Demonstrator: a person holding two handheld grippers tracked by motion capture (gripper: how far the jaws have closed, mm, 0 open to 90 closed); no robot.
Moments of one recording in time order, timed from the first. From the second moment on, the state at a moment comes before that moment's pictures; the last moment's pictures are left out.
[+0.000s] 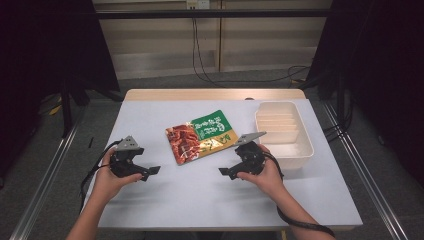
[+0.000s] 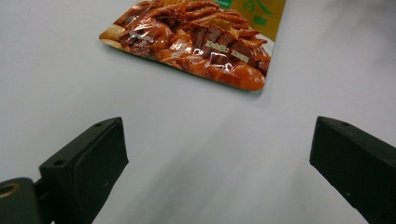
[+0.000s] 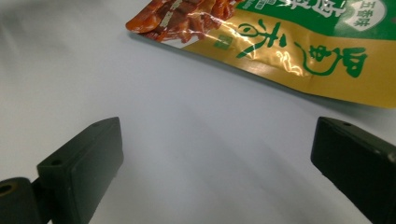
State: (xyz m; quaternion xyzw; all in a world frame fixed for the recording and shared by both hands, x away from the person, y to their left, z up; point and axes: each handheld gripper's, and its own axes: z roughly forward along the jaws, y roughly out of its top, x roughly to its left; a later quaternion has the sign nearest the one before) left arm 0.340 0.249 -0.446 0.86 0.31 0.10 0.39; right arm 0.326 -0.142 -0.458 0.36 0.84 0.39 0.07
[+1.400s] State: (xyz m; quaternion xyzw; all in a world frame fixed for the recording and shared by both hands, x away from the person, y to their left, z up) left arm 0.333 0.240 -0.452 0.87 0.29 0.10 0.39; right arm 0.433 -0.115 -0.435 0.45 0.82 0.35 0.09
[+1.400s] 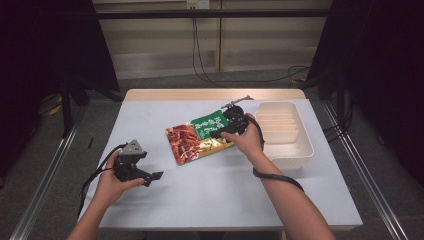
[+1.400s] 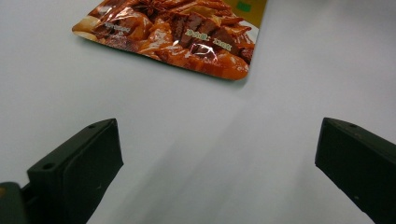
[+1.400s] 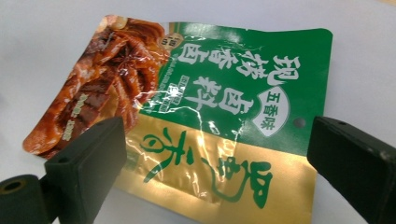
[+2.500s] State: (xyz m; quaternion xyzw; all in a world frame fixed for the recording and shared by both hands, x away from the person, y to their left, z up) left arm 0.334 0.240 -0.451 0.87 0.29 0.10 0.38; right arm 0.467 -0.125 -0.463 0.51 0.79 0.32 0.08
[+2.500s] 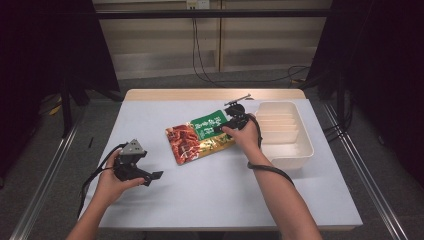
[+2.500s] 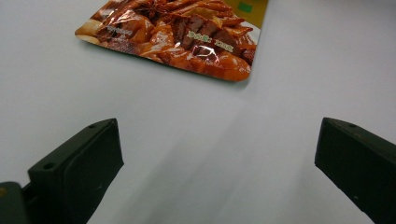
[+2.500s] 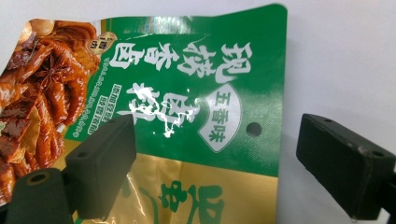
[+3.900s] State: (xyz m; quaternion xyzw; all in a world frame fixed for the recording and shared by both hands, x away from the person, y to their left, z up) left arm 0.333 0.237 -0.450 0.87 0.29 0.11 0.38; right arm 0.470 -0.128 -0.469 0.52 0.78 0.33 0.03
